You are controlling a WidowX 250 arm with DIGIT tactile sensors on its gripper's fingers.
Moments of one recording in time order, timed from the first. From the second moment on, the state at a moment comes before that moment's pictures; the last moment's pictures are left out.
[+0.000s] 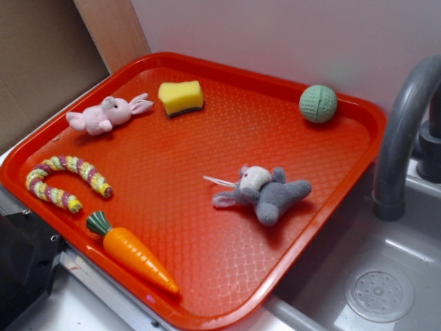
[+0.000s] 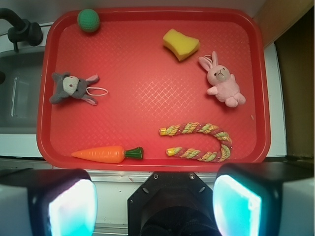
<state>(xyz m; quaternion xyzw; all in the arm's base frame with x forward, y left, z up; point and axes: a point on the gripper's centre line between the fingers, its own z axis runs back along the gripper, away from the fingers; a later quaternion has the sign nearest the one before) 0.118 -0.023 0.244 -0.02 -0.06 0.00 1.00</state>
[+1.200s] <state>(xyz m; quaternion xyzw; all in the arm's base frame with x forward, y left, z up) 0.232 -0.106 0.183 0.06 -0.05 -0.40 0.91</state>
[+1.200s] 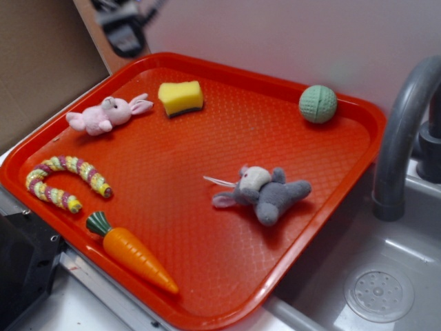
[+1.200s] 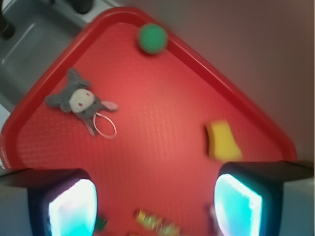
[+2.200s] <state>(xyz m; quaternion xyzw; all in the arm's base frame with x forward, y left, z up) 0.230 -0.179 0.047 0.01 0.04 -0.61 0.79</state>
